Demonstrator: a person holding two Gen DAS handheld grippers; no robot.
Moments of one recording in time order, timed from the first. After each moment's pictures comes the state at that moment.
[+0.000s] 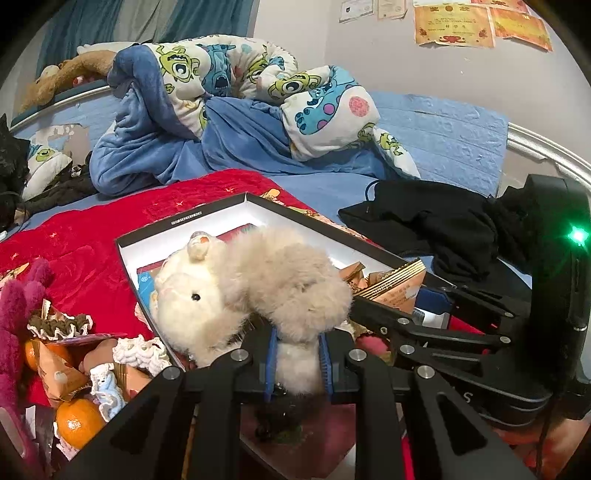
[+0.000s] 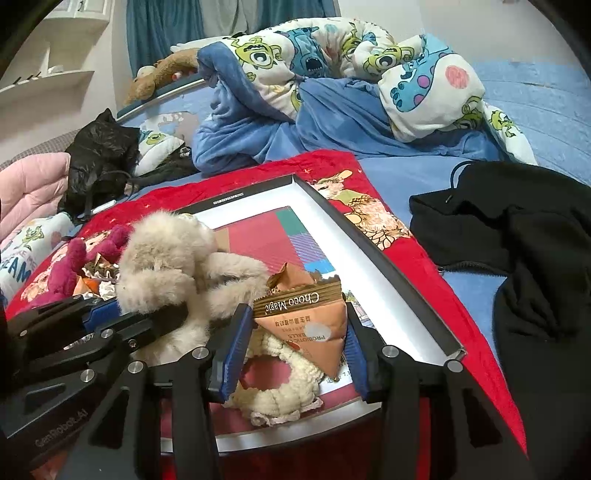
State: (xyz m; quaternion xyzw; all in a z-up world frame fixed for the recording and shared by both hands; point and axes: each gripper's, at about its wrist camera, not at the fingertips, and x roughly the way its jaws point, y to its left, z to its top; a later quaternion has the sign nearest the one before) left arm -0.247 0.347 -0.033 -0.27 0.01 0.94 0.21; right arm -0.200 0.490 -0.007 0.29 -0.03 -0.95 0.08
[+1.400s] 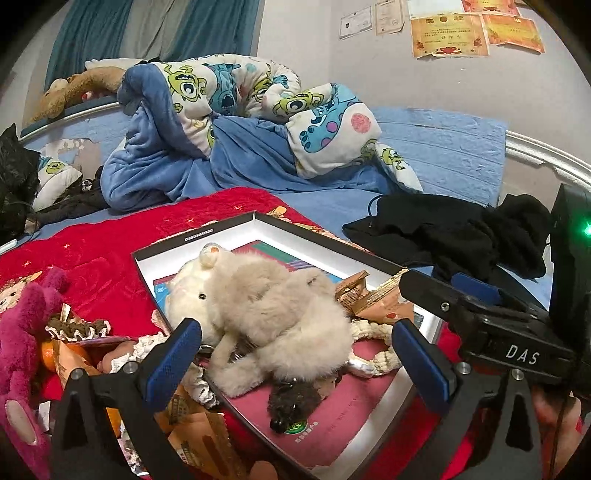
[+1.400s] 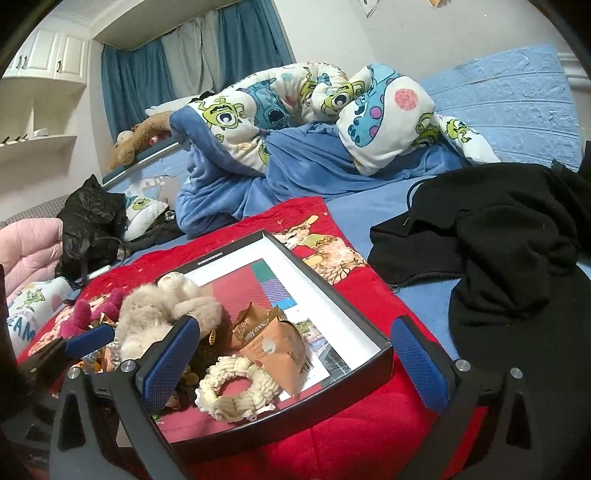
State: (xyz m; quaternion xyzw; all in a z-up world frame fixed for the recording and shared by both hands) left arm -0.223 0.337 -0.024 -0.23 0.01 0.95 0.20; right arm -0.169 0.528 0.006 0.20 -0.12 -0.97 0.05
